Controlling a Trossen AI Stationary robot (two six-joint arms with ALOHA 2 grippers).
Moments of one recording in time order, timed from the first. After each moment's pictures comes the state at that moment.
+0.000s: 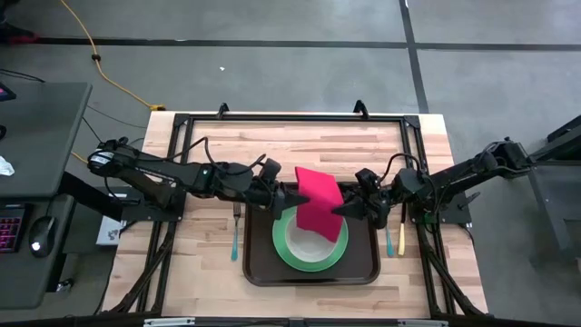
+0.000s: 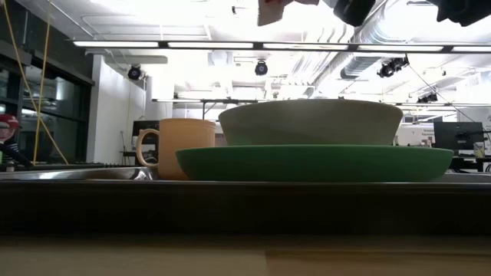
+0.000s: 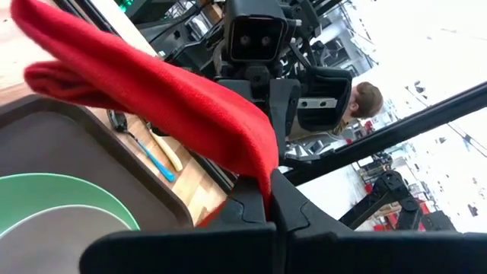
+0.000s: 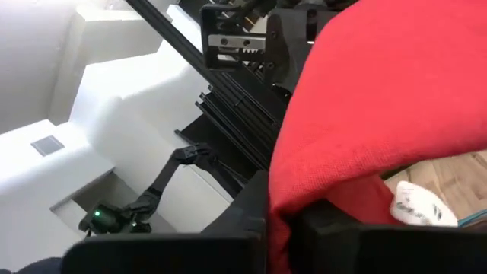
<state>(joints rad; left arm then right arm) -0.22 1.43 1.27 0.00 -0.19 -0.98 0.23 1.13 0.51 0.88 -0.11 0.86</state>
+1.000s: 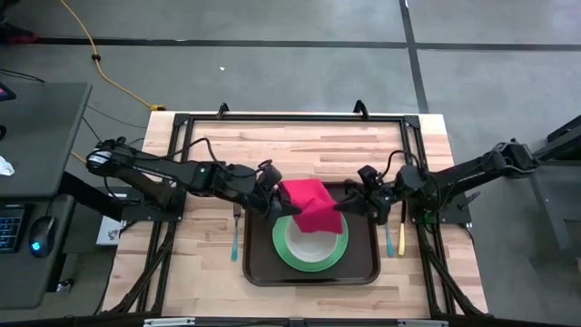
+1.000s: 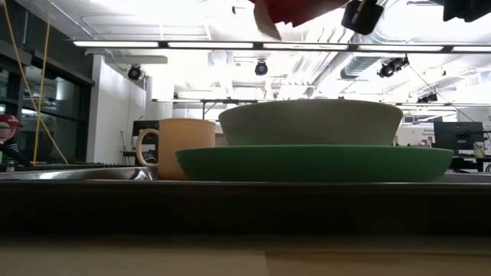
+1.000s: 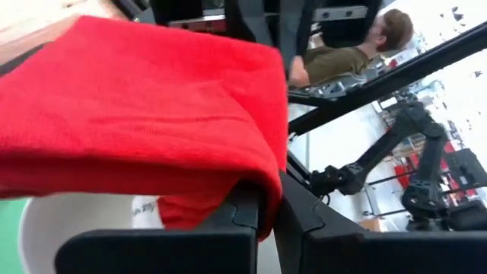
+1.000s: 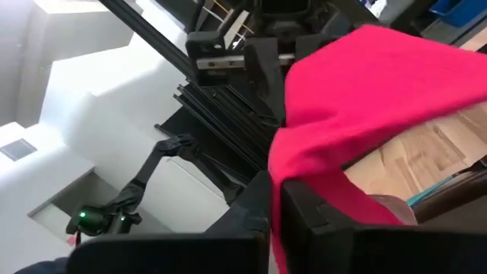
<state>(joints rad) -0.22 1.41 1.27 -0.18 -0.04 -0.91 0.20 1.03 0.51 0.69 -0.11 0.89</state>
